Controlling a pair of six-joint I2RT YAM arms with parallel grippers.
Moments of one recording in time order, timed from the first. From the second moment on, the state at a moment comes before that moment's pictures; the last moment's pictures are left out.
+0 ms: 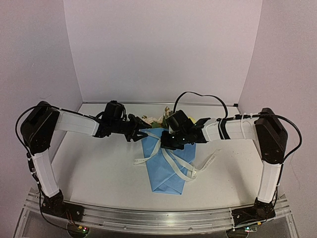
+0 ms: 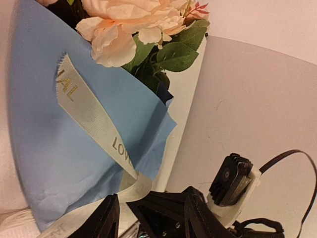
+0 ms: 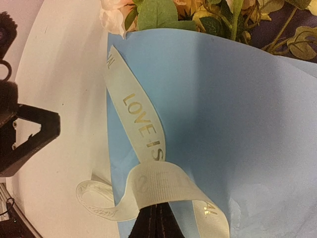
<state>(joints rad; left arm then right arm) -0.61 1.84 1.09 0.22 0.55 -1.35 0.87 1.94 1.34 -0.25 0.03 0.75</state>
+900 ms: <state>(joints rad) -0.62 2.01 1.10 0.40 0.58 -1.62 0.87 1.94 1.34 -0.25 0.03 0.73</state>
